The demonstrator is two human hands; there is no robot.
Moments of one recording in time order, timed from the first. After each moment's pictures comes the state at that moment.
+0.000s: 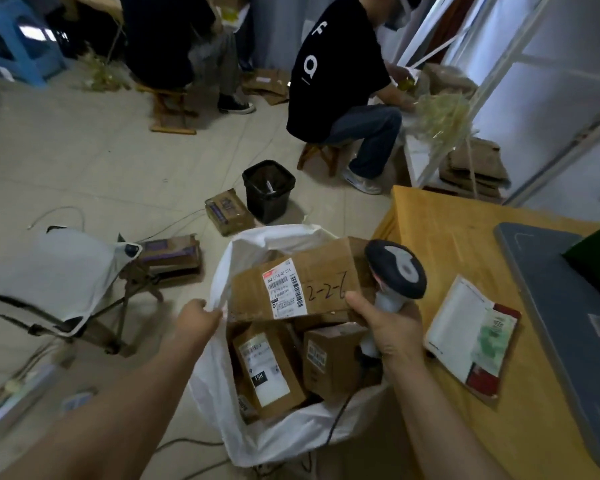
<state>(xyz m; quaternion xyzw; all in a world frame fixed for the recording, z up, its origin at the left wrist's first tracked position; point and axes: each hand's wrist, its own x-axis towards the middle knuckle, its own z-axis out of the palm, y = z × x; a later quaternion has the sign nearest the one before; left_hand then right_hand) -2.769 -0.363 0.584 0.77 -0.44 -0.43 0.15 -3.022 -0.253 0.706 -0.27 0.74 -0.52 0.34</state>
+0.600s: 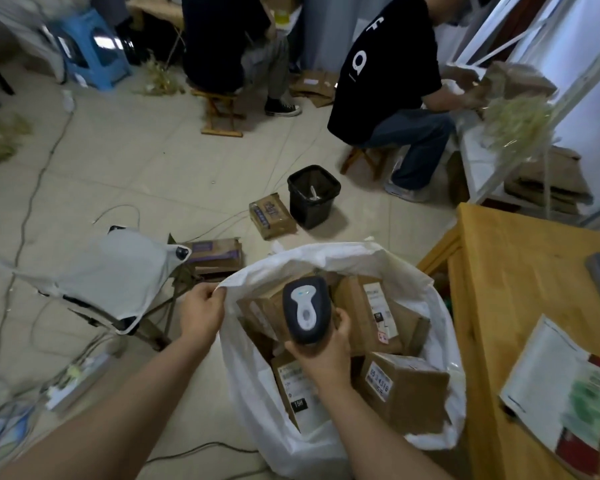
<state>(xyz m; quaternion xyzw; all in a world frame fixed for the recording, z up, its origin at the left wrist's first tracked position) -2.711 -0.404 0.615 0.74 -0.47 -0.36 0.32 -2.893 -0.318 0.638 -0.38 0.75 -0.32 0.43</state>
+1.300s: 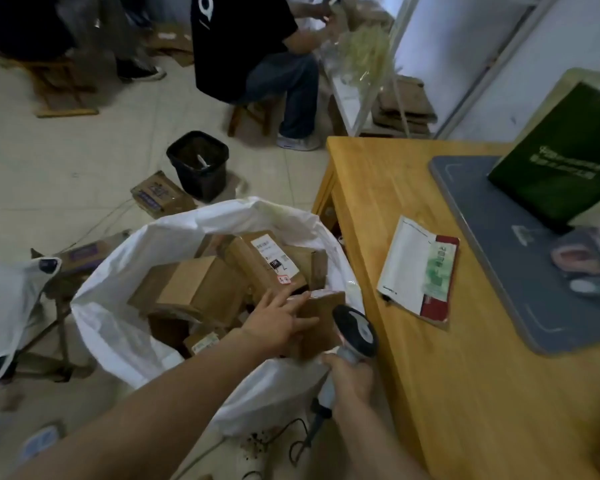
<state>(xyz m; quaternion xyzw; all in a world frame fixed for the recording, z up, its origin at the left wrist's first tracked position) -2.912 -0.313 0.590 0.19 -0.96 -0.16 -0.15 -2.994 -0.173 0.622 0.16 0.79 -0.44 0.39</state>
